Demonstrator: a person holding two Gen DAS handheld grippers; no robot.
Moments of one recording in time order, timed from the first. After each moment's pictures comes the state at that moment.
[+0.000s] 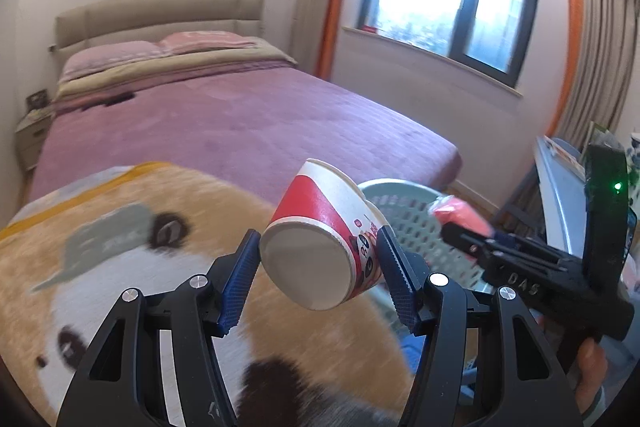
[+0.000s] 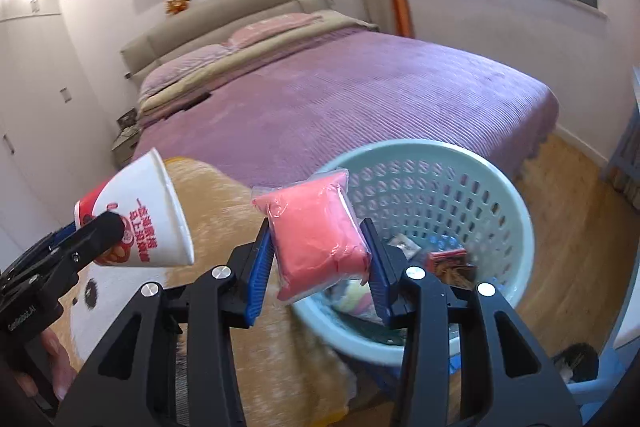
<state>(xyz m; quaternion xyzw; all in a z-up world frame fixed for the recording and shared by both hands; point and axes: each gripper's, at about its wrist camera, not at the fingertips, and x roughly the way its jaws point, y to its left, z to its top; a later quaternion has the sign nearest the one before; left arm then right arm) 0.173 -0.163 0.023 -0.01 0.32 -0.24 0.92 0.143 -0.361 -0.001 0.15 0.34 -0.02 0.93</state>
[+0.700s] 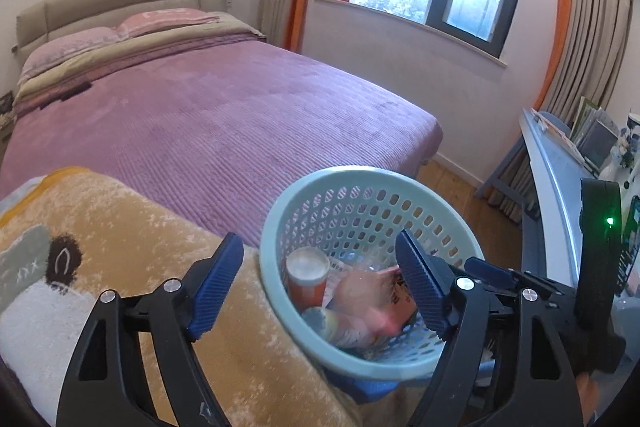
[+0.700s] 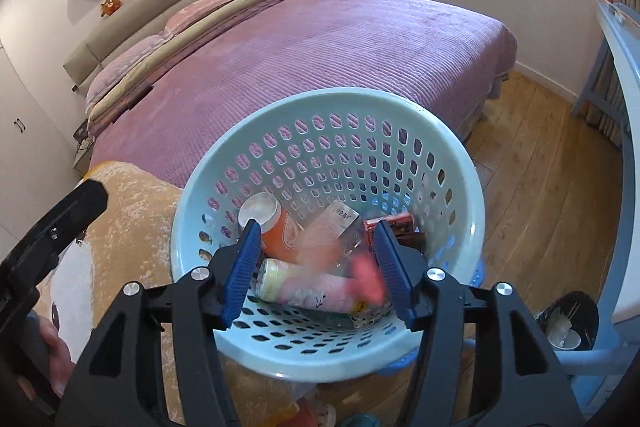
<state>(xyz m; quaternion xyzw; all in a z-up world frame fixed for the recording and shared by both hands) 0.219 -0.237 -0.015 0.01 0.36 -0.28 0.89 0.152 -0.425 -0.054 0.21 0.40 -0.09 0.89</state>
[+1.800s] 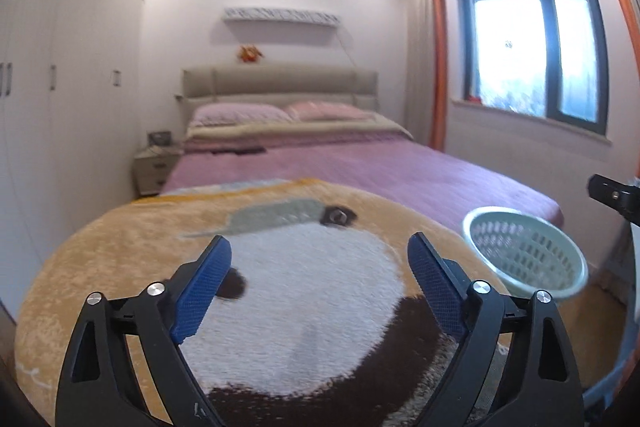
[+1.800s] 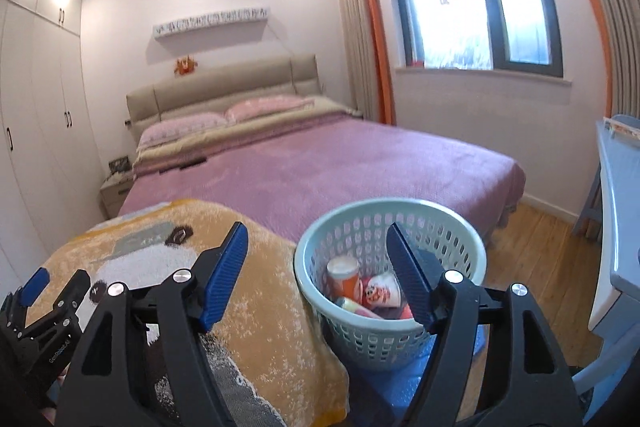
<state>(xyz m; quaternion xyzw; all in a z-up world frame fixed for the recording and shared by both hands) 0.056 -0.064 -0.002 -0.01 0.16 -0.01 0.99 0.025 -0.298 0.035 0.09 0.17 -0.07 0.98</state>
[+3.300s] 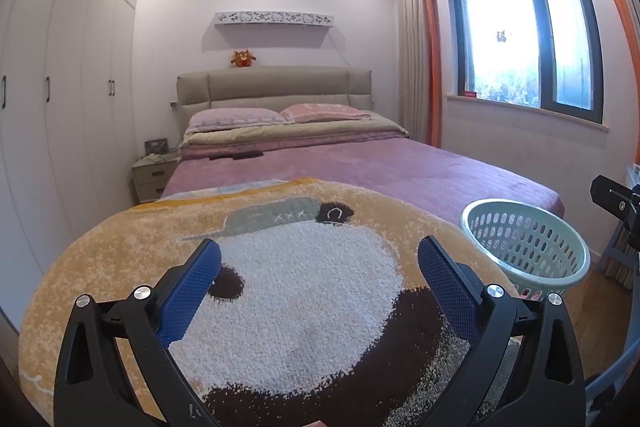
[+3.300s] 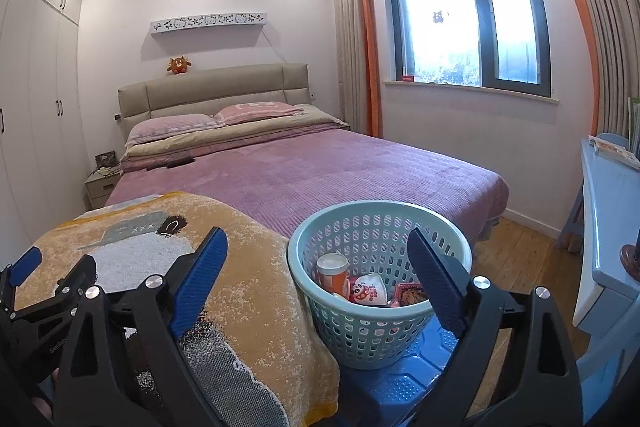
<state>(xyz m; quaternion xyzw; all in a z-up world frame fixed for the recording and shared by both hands) 0.051 -0.070 -0.003 0.02 0.17 -0.02 0.99 0.013 -0.274 0.018 0.06 0.16 -0.10 0.98</state>
